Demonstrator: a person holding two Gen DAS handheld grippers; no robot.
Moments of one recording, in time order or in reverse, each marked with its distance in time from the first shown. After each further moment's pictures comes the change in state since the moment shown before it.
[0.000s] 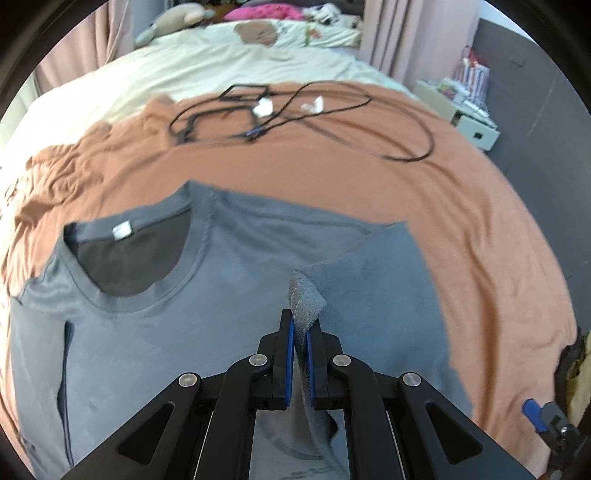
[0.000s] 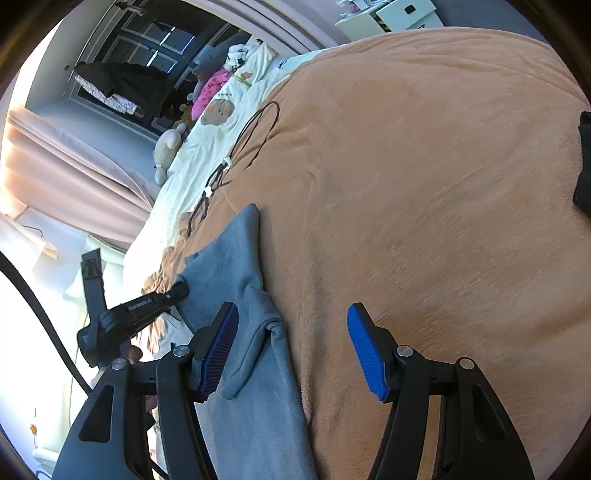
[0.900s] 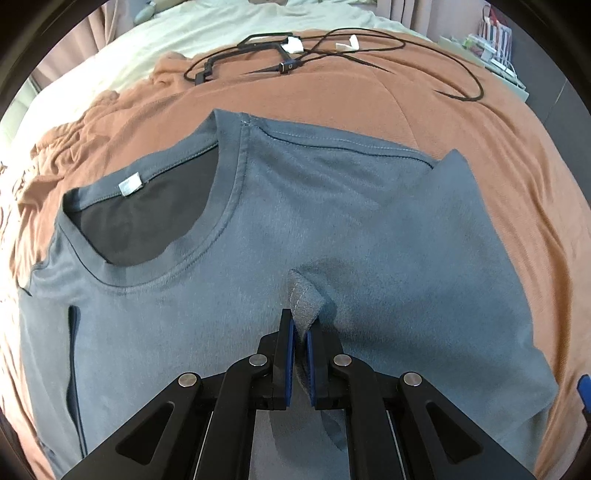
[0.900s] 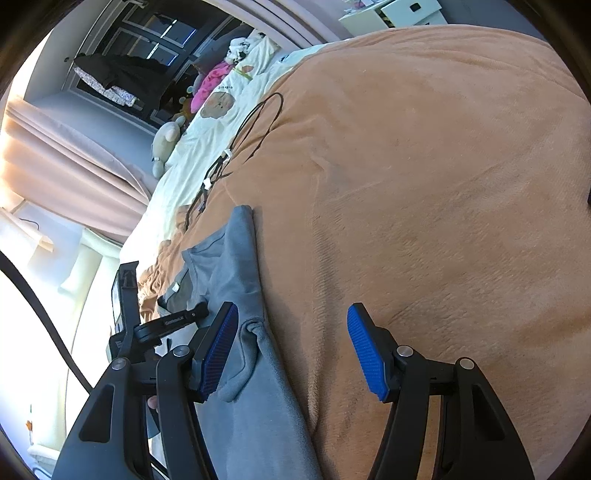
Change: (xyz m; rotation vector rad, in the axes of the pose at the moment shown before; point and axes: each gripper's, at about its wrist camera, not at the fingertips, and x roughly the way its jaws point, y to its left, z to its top) left arm 0.044 0.030 -0.014 0.047 0.149 0.113; right arm 0.011 0.014 0.001 -0.017 0.020 -0.009
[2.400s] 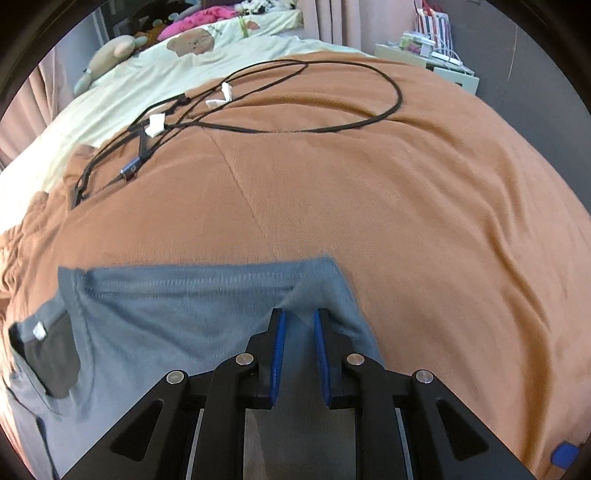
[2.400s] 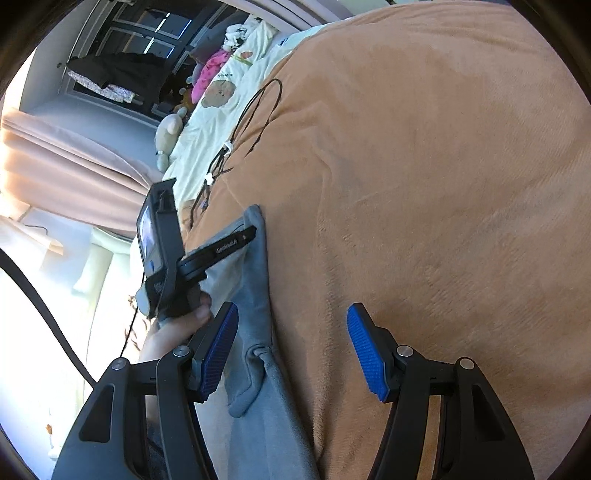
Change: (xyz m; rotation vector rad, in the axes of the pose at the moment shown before) left arm 0.034 -0.117 0.076 0.194 -0.158 -0.029; right arm 0.023 -0.015 0.030 0.048 0.069 0.038
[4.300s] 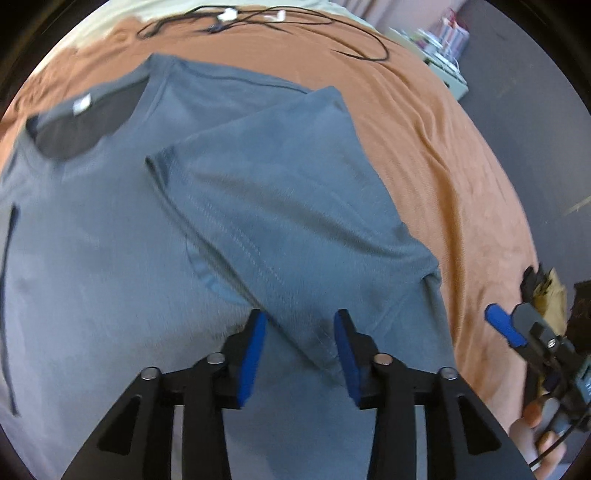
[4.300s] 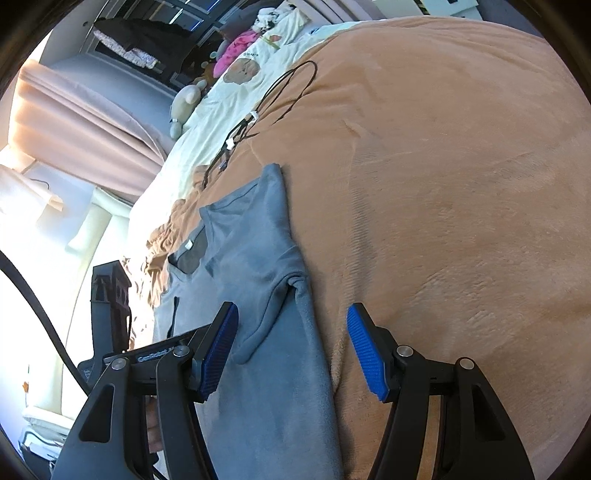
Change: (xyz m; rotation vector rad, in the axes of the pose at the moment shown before) left arm -0.102 0.047 -0.155 -0.266 0.216 -0.319; right arm -0.008 0.034 -0.039 -0.141 0.044 -0.045
